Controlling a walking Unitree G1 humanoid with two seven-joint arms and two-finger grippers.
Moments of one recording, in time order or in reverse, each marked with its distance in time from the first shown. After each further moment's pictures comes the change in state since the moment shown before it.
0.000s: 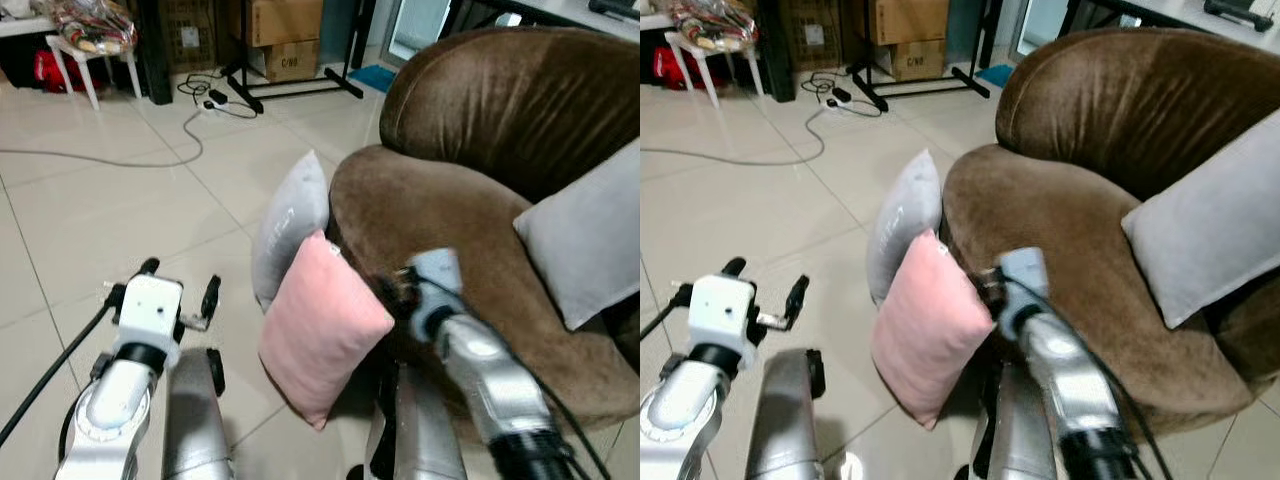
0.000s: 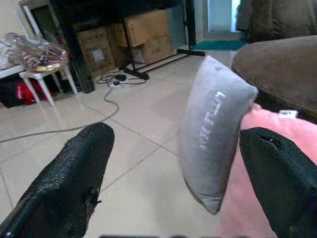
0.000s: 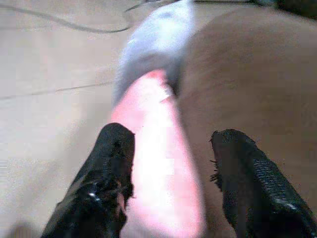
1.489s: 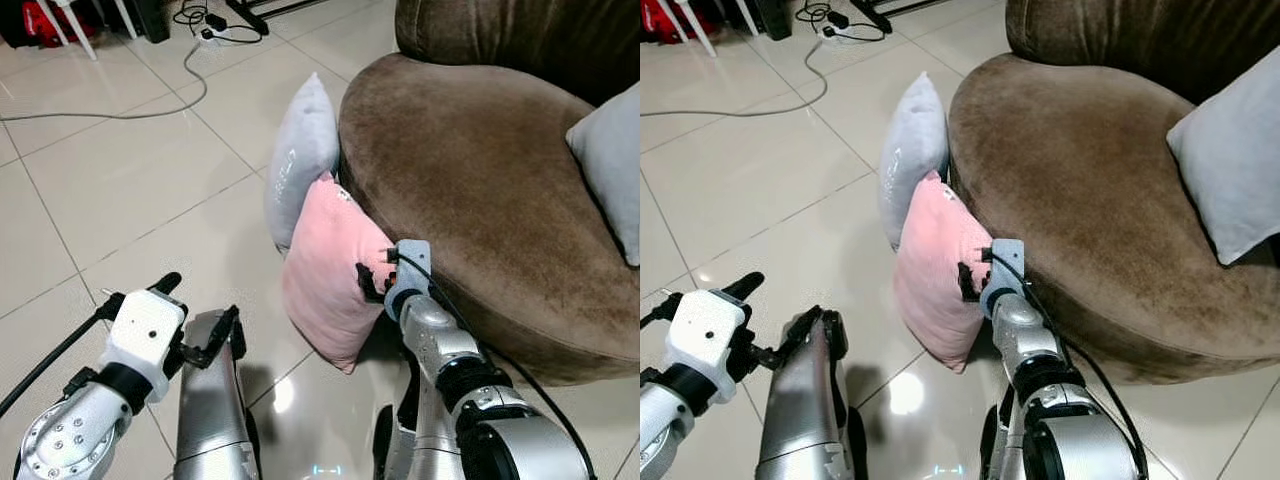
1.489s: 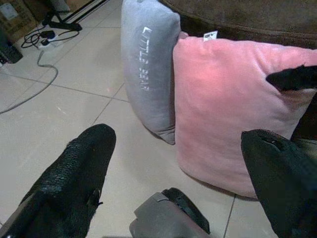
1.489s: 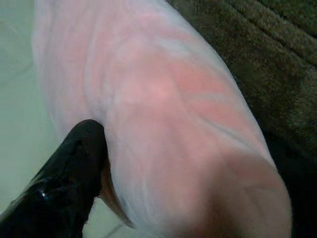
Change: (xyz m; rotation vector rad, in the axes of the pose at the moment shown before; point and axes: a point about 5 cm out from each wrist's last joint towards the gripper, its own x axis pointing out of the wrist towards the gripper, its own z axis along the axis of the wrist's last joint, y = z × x) left arm -0.038 0.000 0.028 0.030 0.061 -0.262; right arm 0.058 -0.007 -0.013 0.252 0.062 -0.246
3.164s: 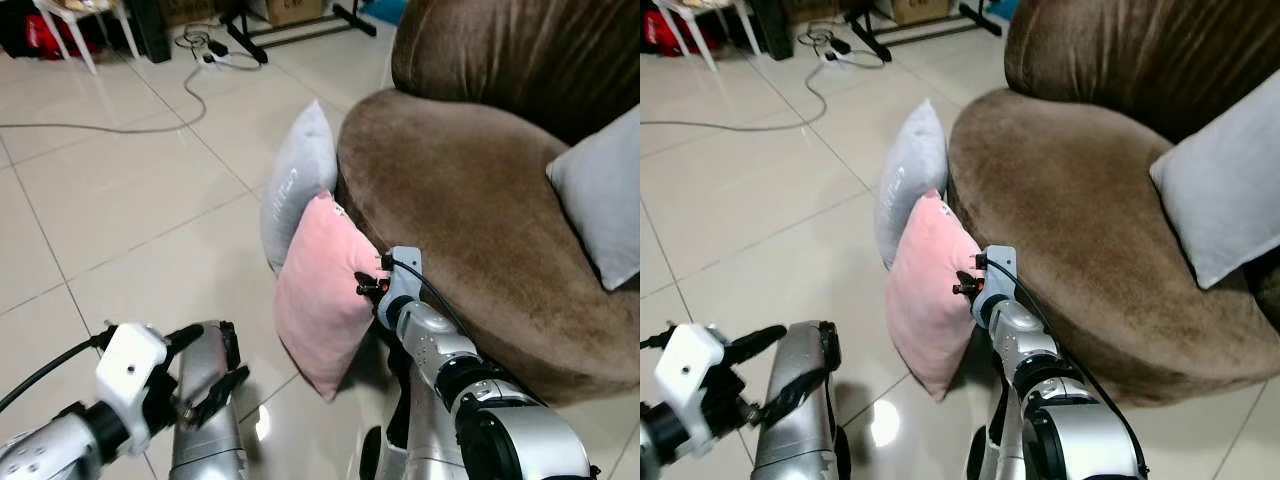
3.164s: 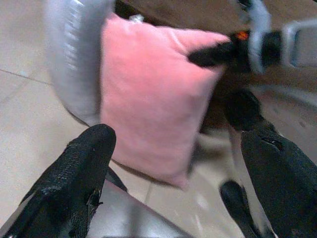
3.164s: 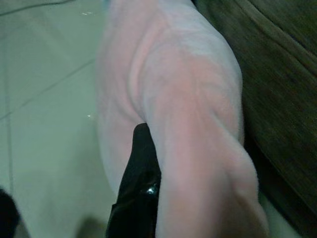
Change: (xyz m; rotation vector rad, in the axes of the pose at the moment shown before) left arm -0.023 -0.006 -0.016 -0.207 0.104 -0.289; right arm 0.000 0.003 -0.011 0.026 0.052 0.189
